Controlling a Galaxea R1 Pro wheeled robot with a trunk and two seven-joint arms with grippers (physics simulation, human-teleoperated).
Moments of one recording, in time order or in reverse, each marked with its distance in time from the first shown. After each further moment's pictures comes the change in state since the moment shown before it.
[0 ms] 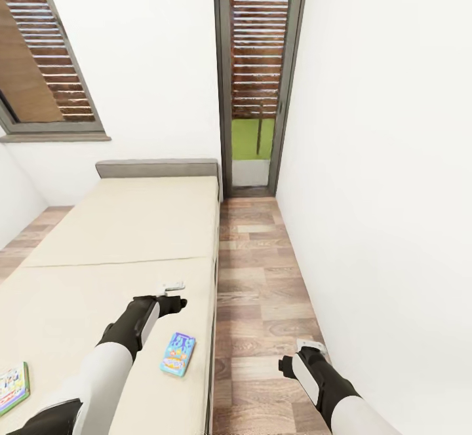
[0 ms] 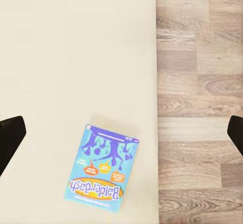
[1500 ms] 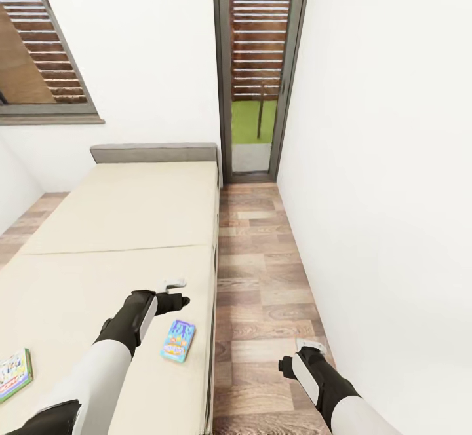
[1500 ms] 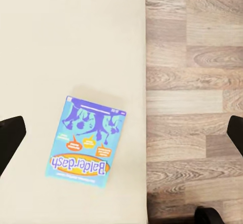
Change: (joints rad) left arm -0.001 0.001 0.000 -0.061 -0.001 0.112 -0.082; right arm 0.000 0.000 -0.001 0.000 0.000 0.006 0.000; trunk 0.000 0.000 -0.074
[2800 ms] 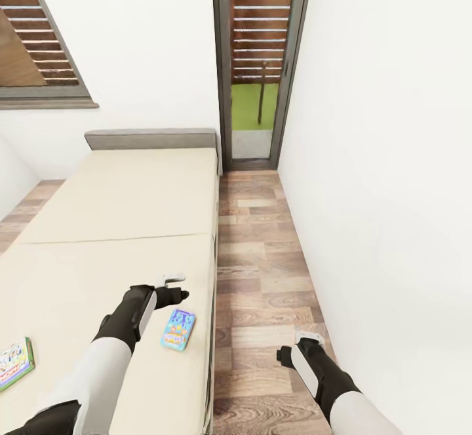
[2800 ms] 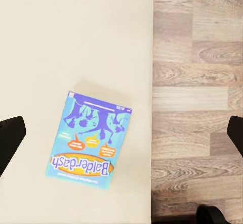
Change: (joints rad) left arm -0.003 -0.004 0.002 -0.053 0.001 0.016 0.002; right arm -0.003 0.004 0.001 -0.073 0.002 0.027 0.001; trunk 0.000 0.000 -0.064
